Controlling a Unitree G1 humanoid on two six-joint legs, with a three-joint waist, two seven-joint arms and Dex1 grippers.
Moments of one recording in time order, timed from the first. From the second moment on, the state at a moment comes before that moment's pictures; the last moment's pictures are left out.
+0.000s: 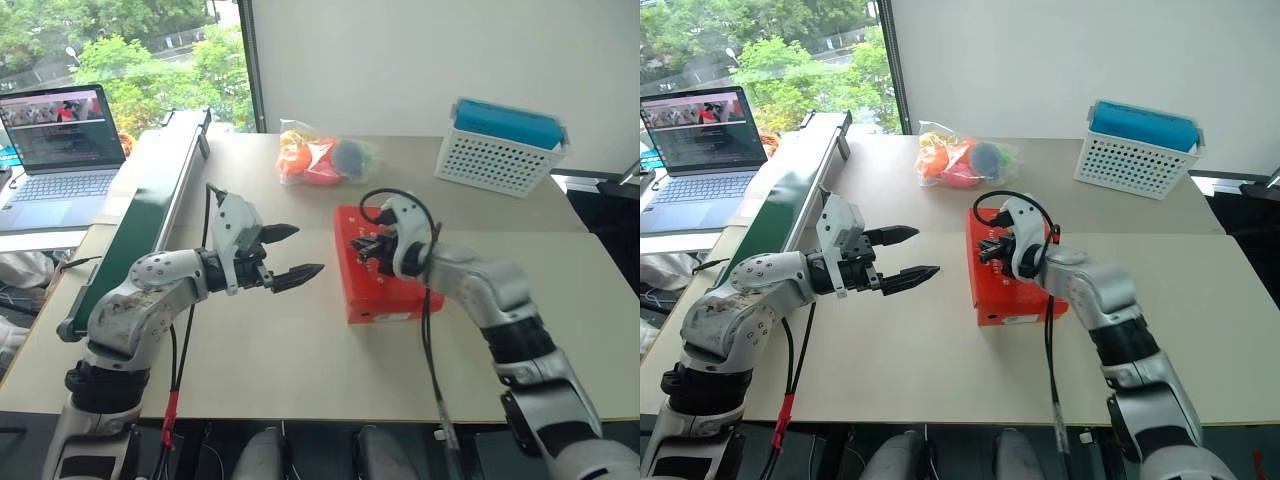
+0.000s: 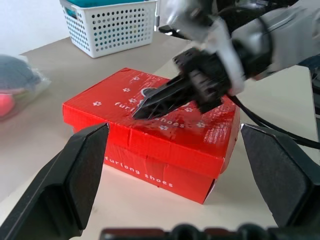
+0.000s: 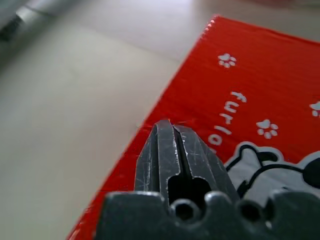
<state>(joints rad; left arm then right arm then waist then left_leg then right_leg) -0.44 0.58 0.00 -0.38 -0.56 0.70 -0.77 -0.79 -0.41 0.26 0.26 0.55 0.77 0.30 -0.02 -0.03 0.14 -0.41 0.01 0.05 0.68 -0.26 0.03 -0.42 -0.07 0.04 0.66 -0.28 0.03</state>
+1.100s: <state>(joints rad) -0.21 0.50 0.10 -0.57 -0.58 0.74 -0.42 -0.59 -0.53 -0.14 0.10 0.41 0.76 0.45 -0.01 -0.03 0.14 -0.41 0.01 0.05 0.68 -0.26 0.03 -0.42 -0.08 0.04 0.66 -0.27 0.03</state>
